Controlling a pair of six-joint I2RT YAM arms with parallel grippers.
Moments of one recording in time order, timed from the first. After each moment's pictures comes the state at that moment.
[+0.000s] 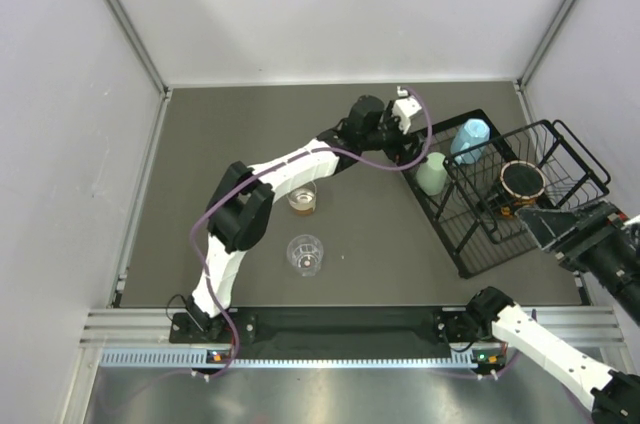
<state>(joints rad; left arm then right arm) -0.79 2.16 1.77 0.07 0.43 0.04 0.63 0.50 1.61 -1.35 0.36 0.87</state>
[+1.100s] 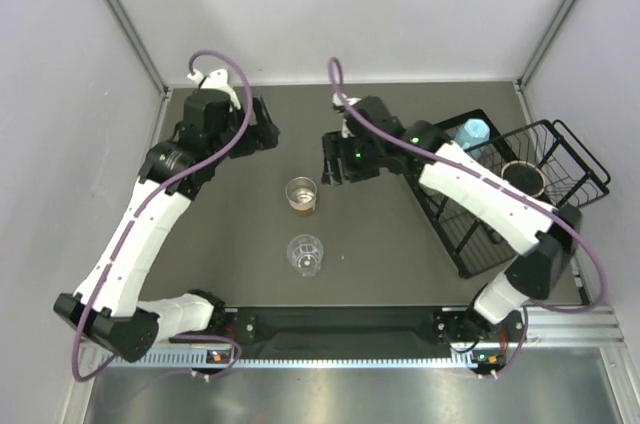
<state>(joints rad) -0.42 1.22 1.47 -0.75 -0.14 -0.49 0.83 1.55 1.62 -0.87 -0.01 0.49</state>
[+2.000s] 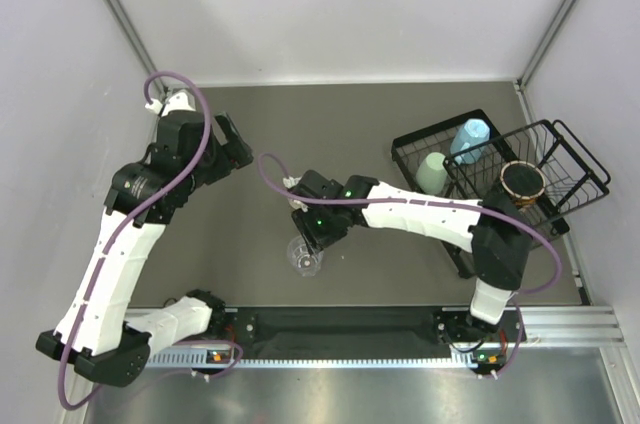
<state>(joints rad) -0.41 1.07 1.50 -1.07 -0.29 -0.71 1.10 1.76 1.41 -0.76 -0.05 0.47</state>
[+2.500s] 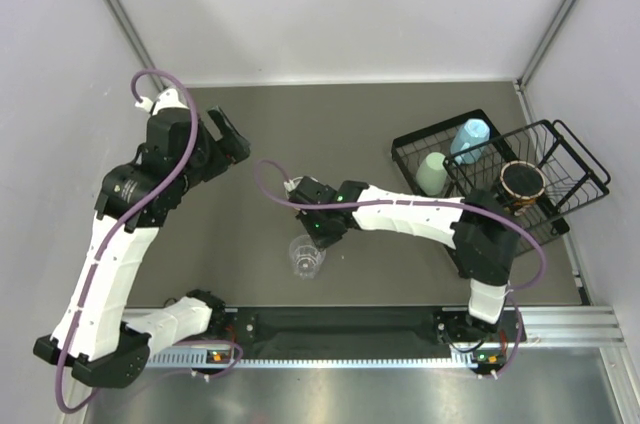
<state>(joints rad) -0.41 1.06 1.55 -1.08 -0.28 -0.75 1.10 1.83 1.39 -0.71 0.05 0.47</state>
